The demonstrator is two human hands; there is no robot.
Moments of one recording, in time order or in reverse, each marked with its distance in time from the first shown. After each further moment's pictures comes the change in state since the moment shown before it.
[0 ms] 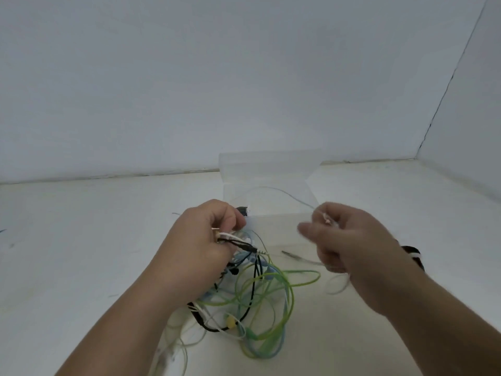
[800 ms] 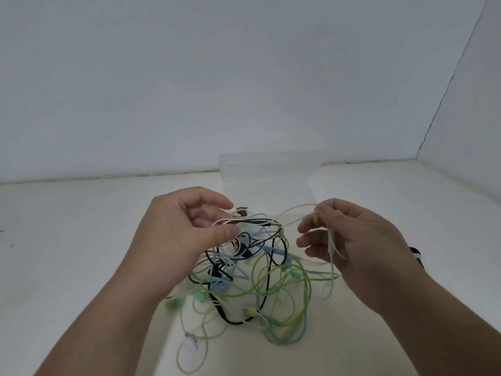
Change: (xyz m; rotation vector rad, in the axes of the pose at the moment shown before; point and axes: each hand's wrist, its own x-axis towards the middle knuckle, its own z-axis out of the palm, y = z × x) left_hand -0.001 0.015 -0.017 -0.363 0.111 -0.092; right_hand 0.003 -0.002 0.004 0.287 0.142 0.103
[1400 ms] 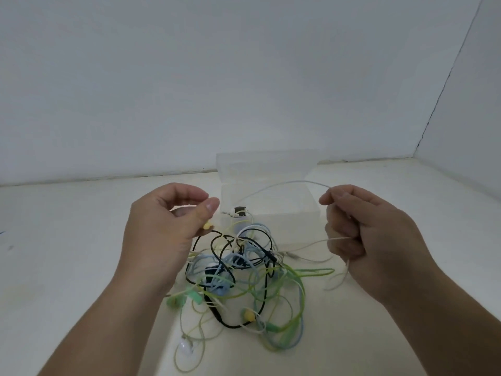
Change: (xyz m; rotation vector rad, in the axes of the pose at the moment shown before) left_hand 0.005 -0.010 0.003 -0.120 0.270 -0.044; right_hand -0.001 -0.009 -0.011 0.157 0.004 -0.095
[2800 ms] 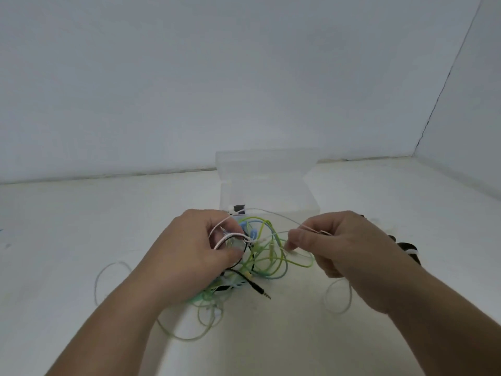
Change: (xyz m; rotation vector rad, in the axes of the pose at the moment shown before) left_hand -0.007 -0.007 0.001 0.685 -0.429 0.093; right_hand -0.009 0.006 0.007 -0.615 -0.245 0.037
